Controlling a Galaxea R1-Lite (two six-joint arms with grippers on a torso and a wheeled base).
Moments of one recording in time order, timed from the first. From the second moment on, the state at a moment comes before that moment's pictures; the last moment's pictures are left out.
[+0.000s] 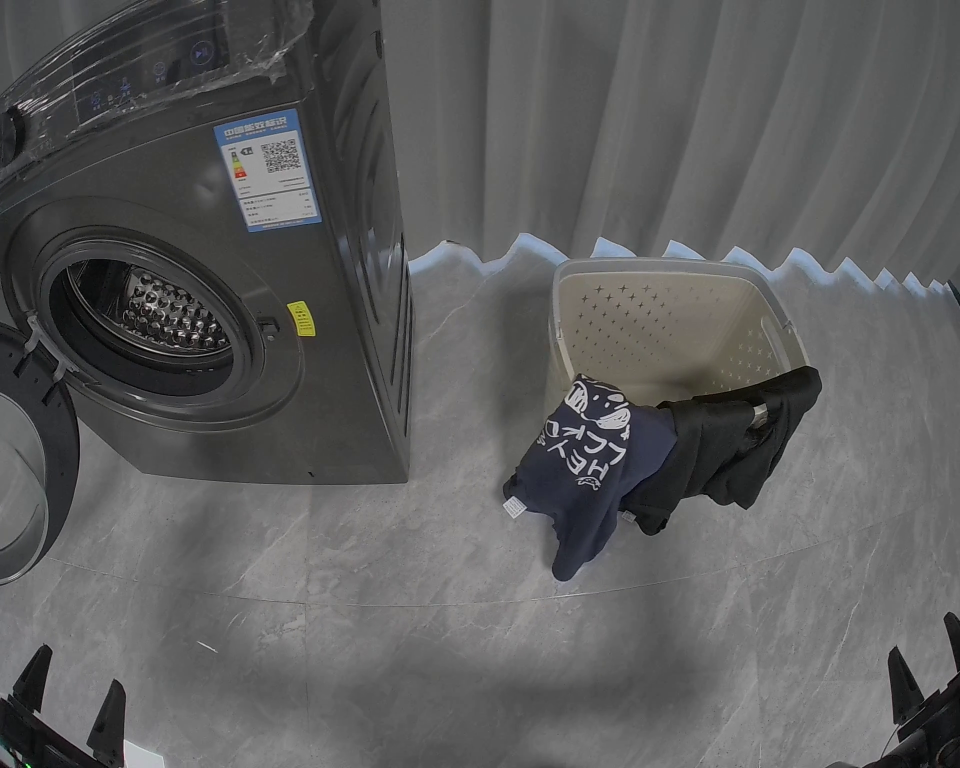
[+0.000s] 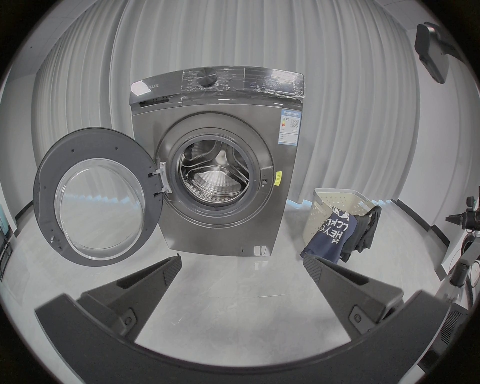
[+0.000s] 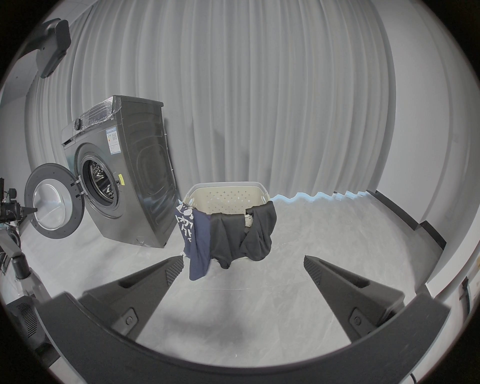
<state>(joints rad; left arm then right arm) -0.01 0.02 -0.02 0.00 0.02 -0.05 0.00 0.02 -0.02 0.00 -0.01 0.00</state>
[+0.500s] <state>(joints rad) -0.01 0.02 -0.02 0.00 0.02 -0.05 0.00 0.02 -0.02 0.00 -0.01 0.00</state>
